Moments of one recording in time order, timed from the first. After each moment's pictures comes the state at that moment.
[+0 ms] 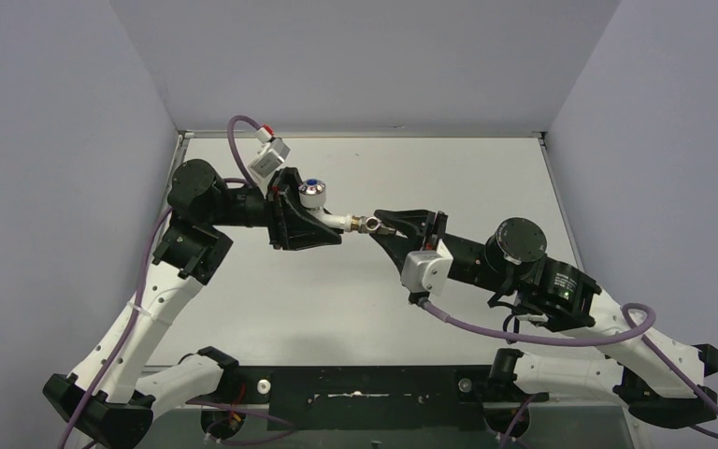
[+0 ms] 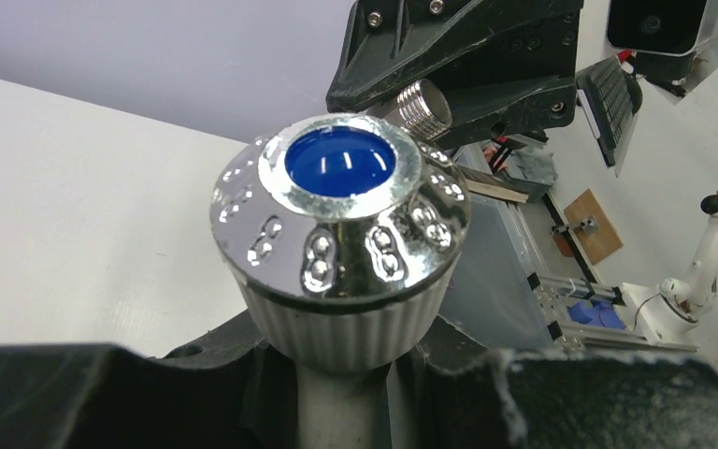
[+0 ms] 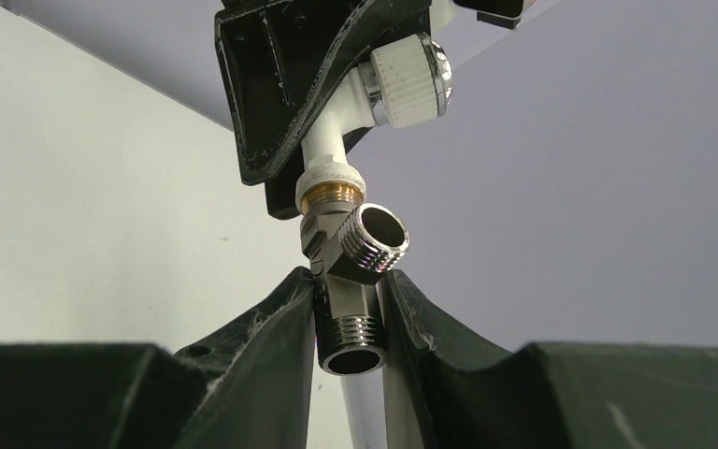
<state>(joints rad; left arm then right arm) -0.49 1.05 1.18 0.09 1.16 -0.62 1.12 0.93 1.26 -0.31 -0.14 -0.94</state>
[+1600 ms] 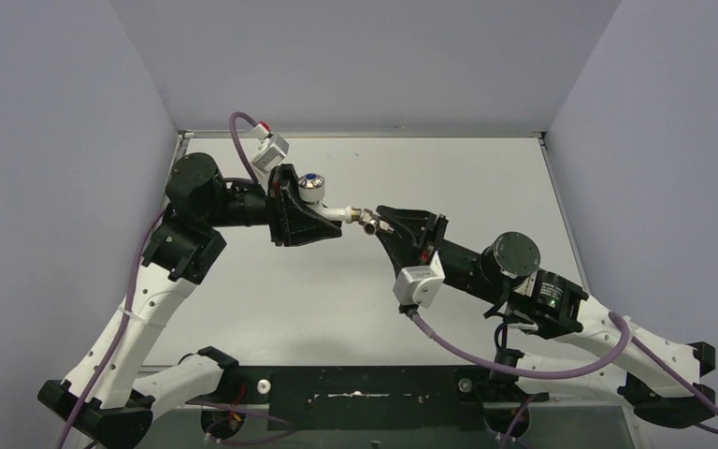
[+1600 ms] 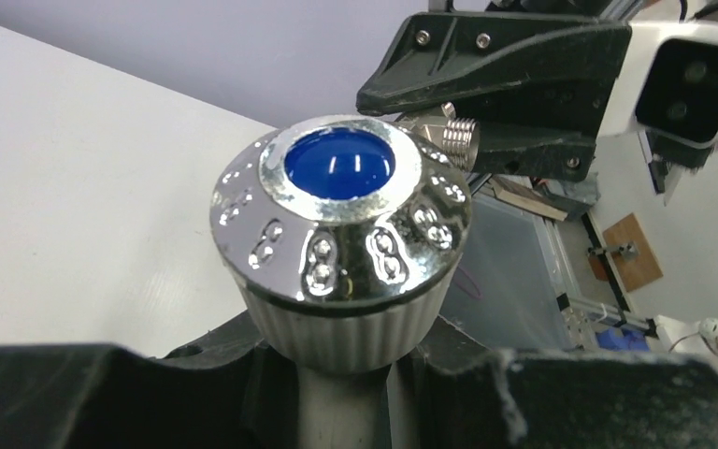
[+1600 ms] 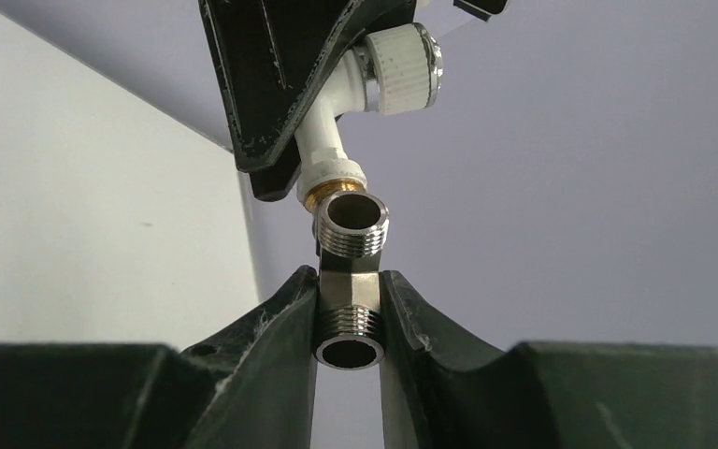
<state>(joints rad) -0.49 1.05 1.26 -0.19 1.05 -0.46 1.13 0.86 1.12 -0.15 -0.07 -1.02</state>
